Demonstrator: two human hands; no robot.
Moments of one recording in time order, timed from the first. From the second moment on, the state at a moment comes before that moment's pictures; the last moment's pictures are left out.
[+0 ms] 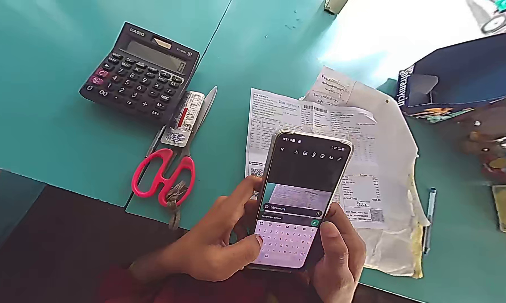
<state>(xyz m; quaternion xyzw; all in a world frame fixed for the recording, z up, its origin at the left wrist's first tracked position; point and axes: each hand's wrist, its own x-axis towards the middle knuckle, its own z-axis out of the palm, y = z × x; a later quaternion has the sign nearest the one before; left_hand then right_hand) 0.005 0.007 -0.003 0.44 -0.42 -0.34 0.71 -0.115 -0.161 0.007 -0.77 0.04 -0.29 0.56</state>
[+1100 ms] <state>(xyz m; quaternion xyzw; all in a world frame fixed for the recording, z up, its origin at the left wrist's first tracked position) 0.006 0.006 -0.001 0.45 -0.43 -0.33 0.71 -0.117 -0.161 0.004 -0.76 0.04 -0.27 0.59</state>
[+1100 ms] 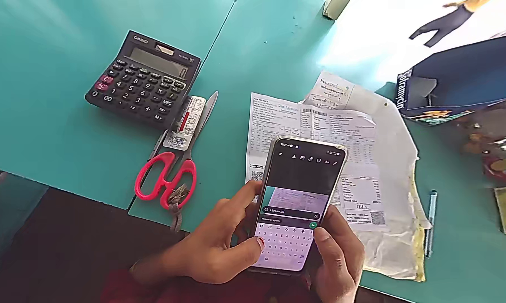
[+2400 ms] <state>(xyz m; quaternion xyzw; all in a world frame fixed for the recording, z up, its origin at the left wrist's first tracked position) 0.005 0.007 -0.007 0.36 -0.36 -0.34 0.79 -0.142 -0.171 0.009 -0.84 0.03 -0.27 0.47</state>
